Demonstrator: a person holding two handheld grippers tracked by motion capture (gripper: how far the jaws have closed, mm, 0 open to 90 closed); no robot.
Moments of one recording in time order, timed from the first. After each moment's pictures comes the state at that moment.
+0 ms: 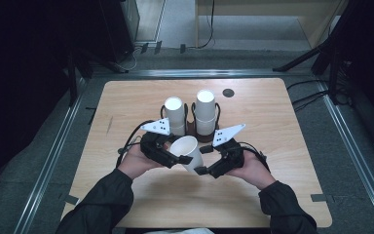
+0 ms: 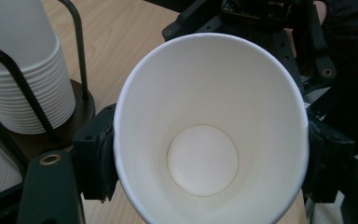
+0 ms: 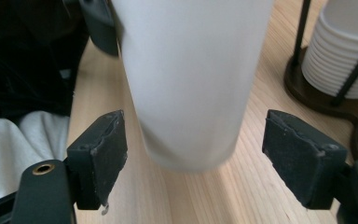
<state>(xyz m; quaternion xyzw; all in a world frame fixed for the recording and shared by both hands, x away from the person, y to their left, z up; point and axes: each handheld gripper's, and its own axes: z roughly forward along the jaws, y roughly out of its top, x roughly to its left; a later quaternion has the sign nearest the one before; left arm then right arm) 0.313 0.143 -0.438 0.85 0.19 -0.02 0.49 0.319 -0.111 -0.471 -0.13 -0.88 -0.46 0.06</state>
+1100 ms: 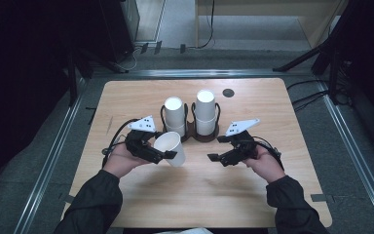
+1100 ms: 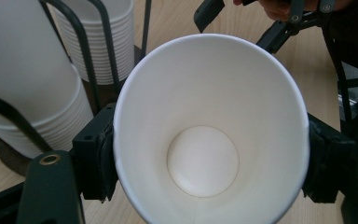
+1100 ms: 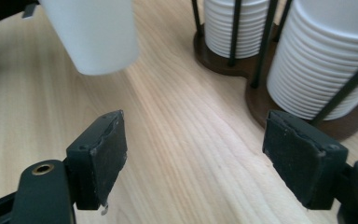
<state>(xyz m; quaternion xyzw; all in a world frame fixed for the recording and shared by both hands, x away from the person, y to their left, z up) 0.315 0.183 -0.441 0.86 0.25 0.03 0.45 0.340 -0.145 -0.474 -0.23 -0.87 -0.43 -0.03</state>
